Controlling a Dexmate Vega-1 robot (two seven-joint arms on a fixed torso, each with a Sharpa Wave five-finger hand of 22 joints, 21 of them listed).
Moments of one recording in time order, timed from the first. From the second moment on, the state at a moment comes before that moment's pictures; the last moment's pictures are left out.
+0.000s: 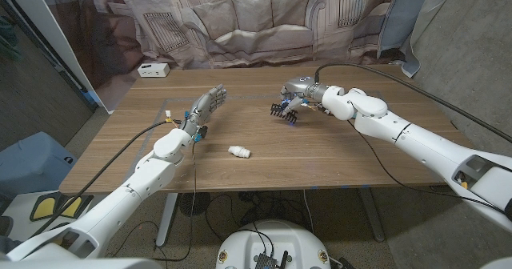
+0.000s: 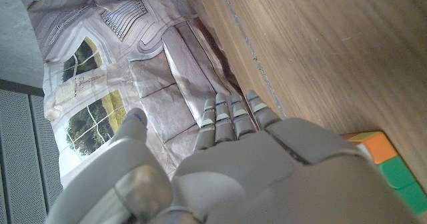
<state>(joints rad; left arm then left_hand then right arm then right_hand) 0.89 0.59 0.40 -1.41 -0.54 -0.27 0.01 0.23 0.12 0.39 -0.11 0.18 0.29 0.14 0.19 0.18 0.29 0.11 0.22 0.20 0.21 0.09 0.19 0.18 0.15 0.11 0.20 0.17 -0.44 -0.69 -0.84 -1.56 -0.73 0.04 0.15 0.94 -0.04 0.24 -0.14 0.25 0.94 -0.10 0.60 0.42 1.09 -0.14 0.60 0.56 1.04 -0.17 0.48 0.39 0.76 0.13 0.21 0.17</state>
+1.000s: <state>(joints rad) 0.88 0.59 0.40 -1.40 -0.54 -0.28 0.00 0.23 0.12 0.39 -0.11 0.18 0.29 0.14 0.19 0.18 0.29 0.11 0.22 0.20 0.21 0.09 0.19 0.18 0.15 0.11 0.20 0.17 -0.44 -0.68 -0.84 -1.57 -0.73 0.01 0.15 0.97 -0.06 0.19 -0.13 0.27 0.95 -0.08 0.64 0.39 1.08 -0.16 0.68 0.56 1.08 -0.19 0.46 0.48 0.78 0.10 0.21 0.17</state>
